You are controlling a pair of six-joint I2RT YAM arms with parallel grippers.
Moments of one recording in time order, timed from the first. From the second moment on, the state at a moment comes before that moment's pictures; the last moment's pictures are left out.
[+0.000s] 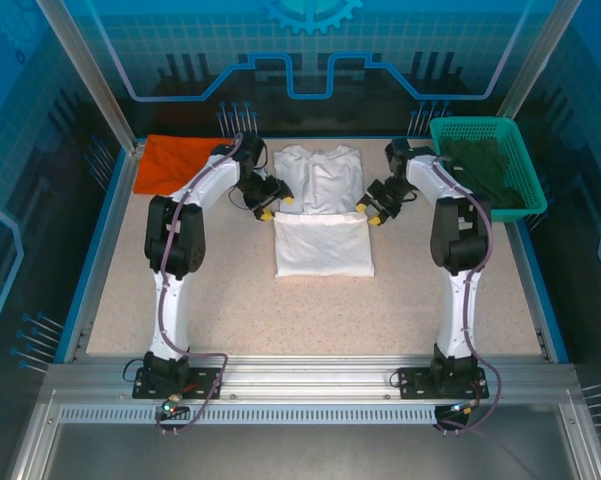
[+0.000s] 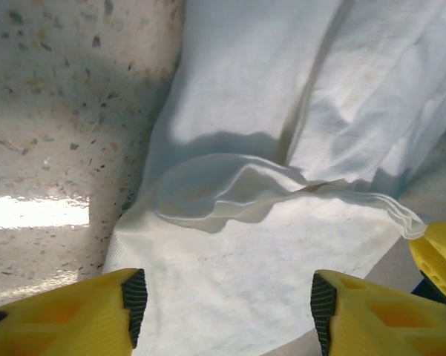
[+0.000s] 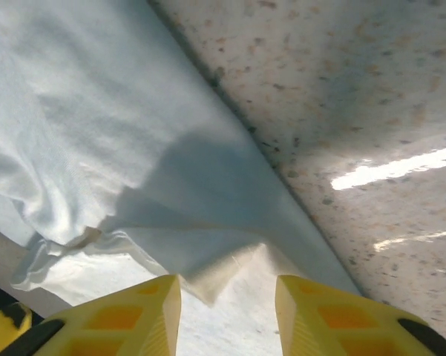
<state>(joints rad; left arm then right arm) -0.23 2.23 1.93 -1.01 0.49 -0.76 0.14 2.20 1.81 -1.08 -0.45 0.83</state>
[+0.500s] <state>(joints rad) -0.54 1.93 1.46 -0.78 0.50 -0.85 0.33 1.70 1.15 -0.71 -0.40 0.89</state>
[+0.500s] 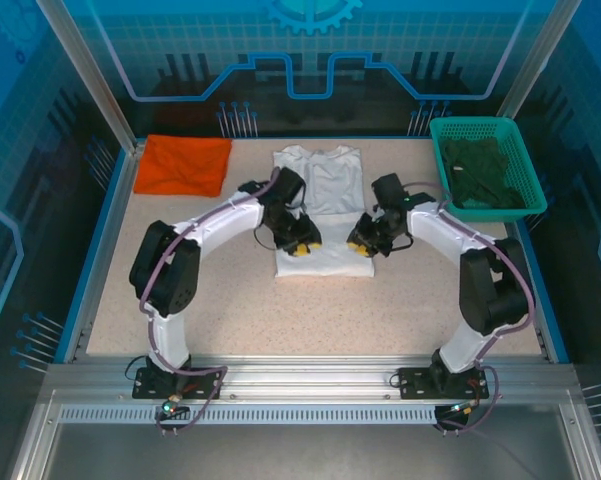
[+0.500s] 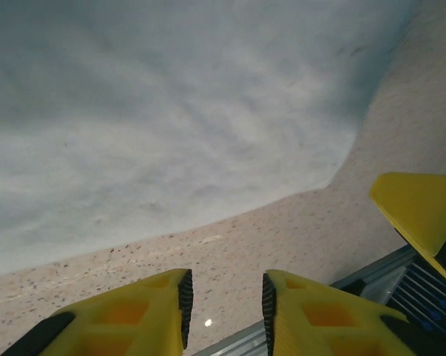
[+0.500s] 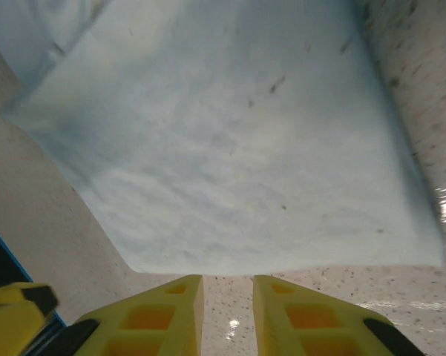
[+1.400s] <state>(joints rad) -0.56 1.56 0.87 -0.85 0.36 -0.72 0.60 1.50 0.72 -0.61 -0.42 0.88</state>
